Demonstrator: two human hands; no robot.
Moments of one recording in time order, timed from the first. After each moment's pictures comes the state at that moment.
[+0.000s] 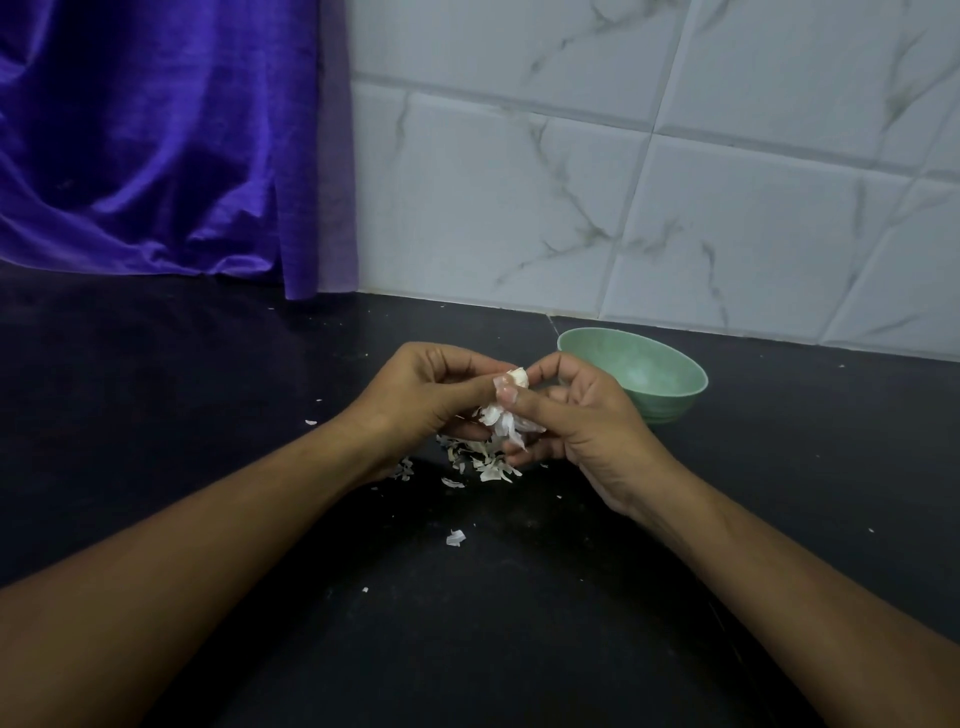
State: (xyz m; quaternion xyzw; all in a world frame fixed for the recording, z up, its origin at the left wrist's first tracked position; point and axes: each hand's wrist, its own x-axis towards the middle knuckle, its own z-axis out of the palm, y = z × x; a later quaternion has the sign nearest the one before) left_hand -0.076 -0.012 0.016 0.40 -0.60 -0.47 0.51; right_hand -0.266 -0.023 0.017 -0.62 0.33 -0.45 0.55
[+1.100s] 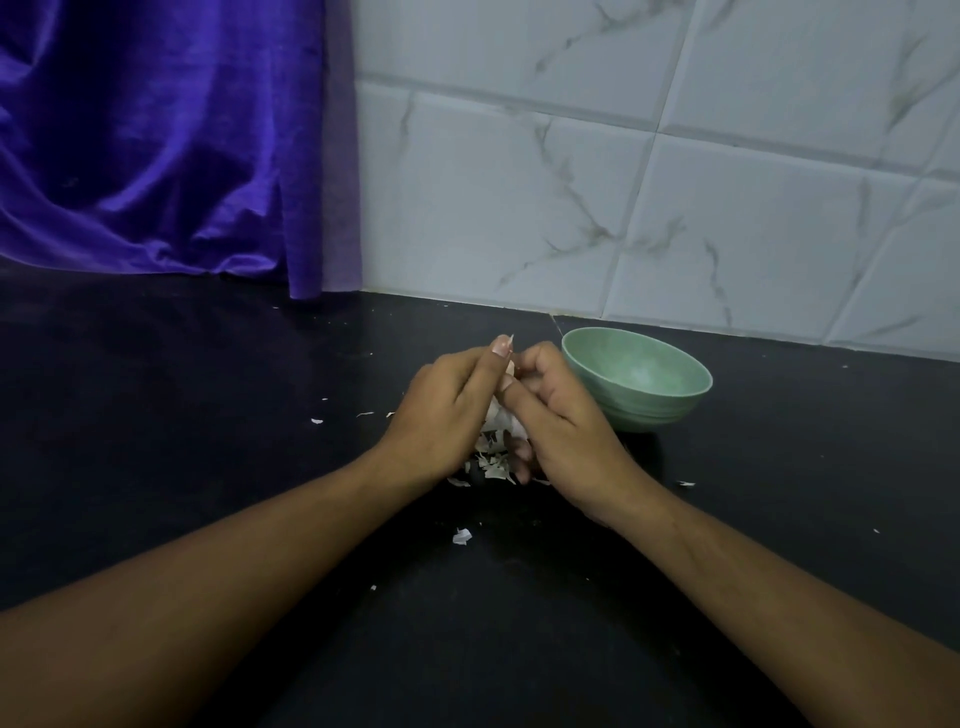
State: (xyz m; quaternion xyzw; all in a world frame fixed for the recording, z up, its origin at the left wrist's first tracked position) left_hand -0.095 -0.017 0.001 0.47 -0.68 -0.23 0.52; right_hand -0.241 -0.017 0.007 -0.73 0.32 -0.45 0.41
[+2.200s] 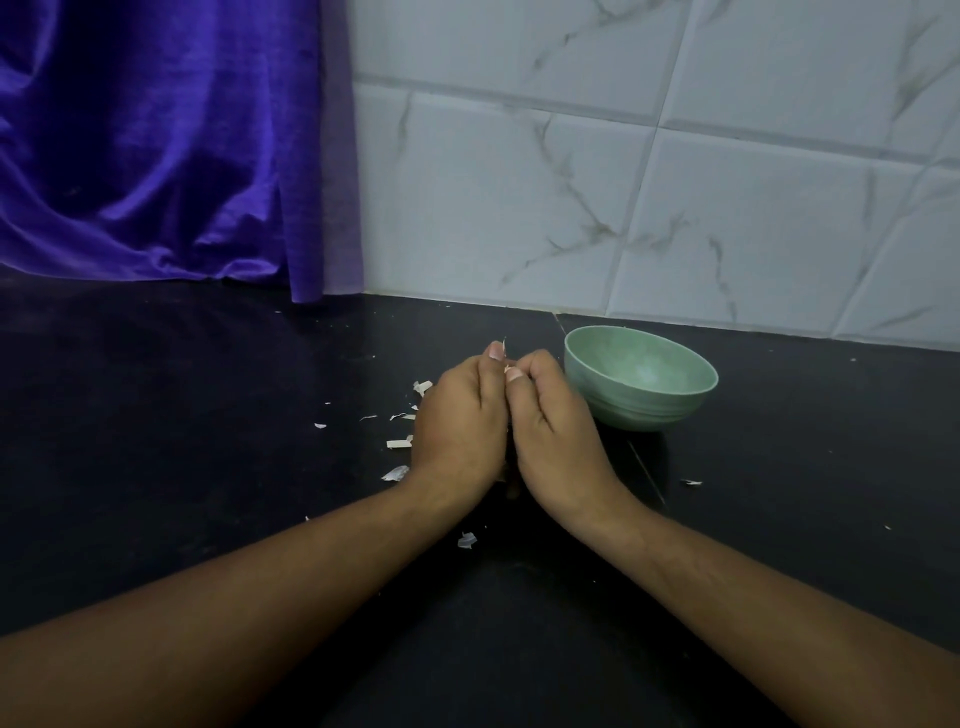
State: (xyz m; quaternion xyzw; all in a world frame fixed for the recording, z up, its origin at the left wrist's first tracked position) left_hand -0.123 -0.008 0.000 0.56 -0.56 -0.22 0.57; right_hand -0.225 -0.014 -0.002 -0.70 0.41 -0.51 0.29
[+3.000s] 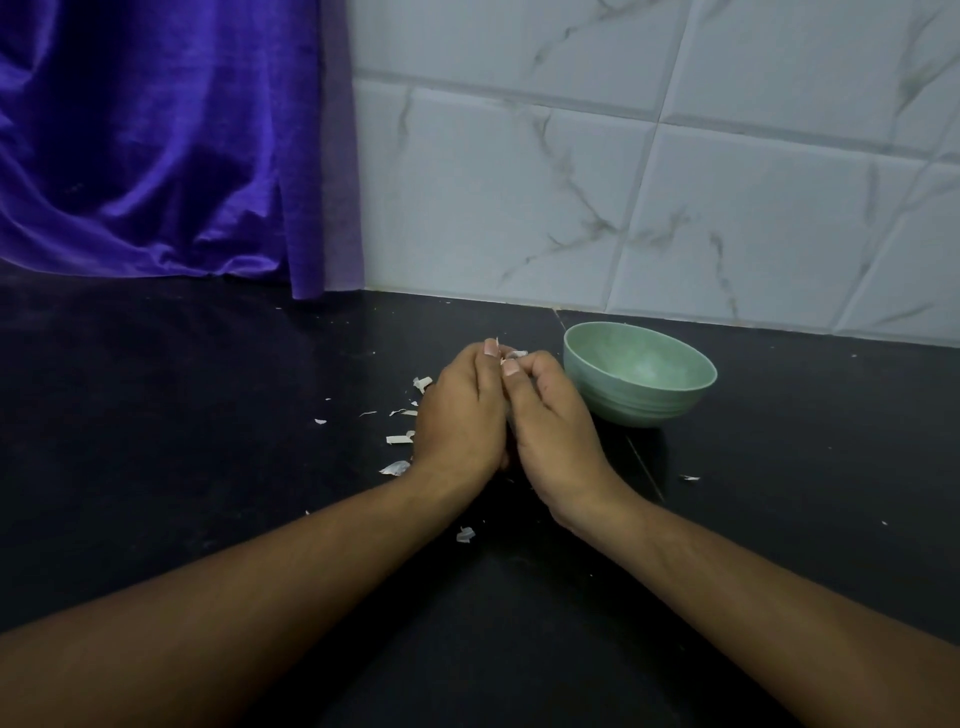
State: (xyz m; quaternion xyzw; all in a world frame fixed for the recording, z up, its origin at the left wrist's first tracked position) left_hand -0.125 -0.011 -0.001 0.55 -0.55 -0.24 0.59; right_hand -0.217 -0.011 0.002 -0.62 0.40 -0.53 0.41
